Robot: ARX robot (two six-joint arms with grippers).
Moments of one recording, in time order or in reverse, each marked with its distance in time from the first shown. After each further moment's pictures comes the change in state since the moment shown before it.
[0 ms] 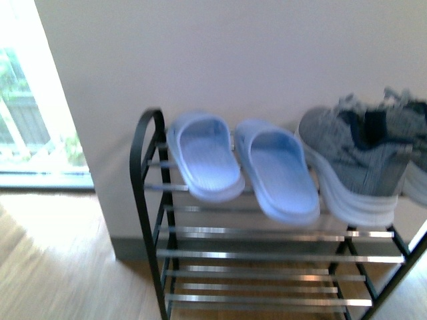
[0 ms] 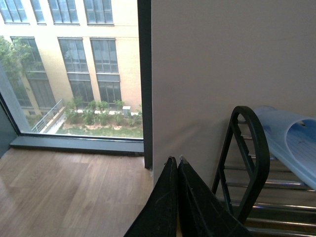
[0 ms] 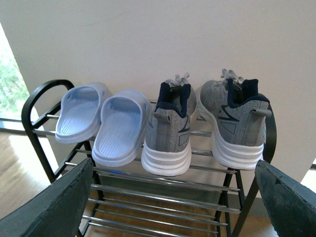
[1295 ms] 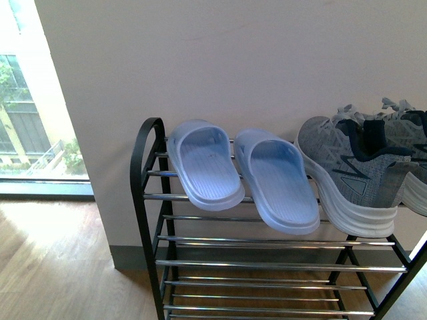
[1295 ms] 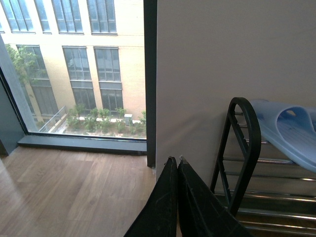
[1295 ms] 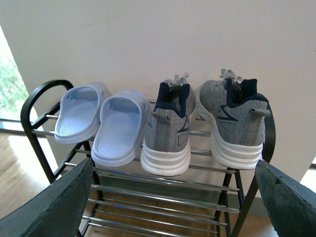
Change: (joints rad) left arm 0.000 -0.619 -0.145 -0.454 -0.002 -0.001; right arm 0.000 0.000 0.000 0.000 0.000 0.000
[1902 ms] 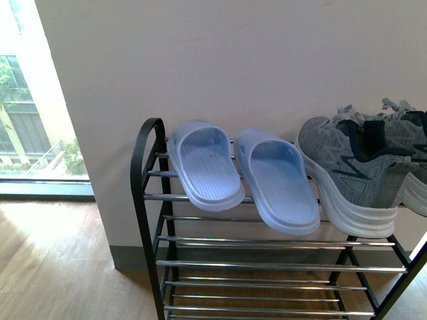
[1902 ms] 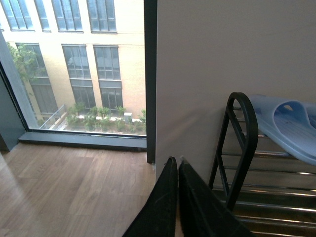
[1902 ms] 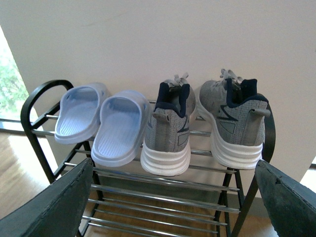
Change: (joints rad) left arm -0.001 -0.213 0.000 -0.232 0.000 0.000; right arm 0.000 0.000 0.000 0.000 0.001 0.000
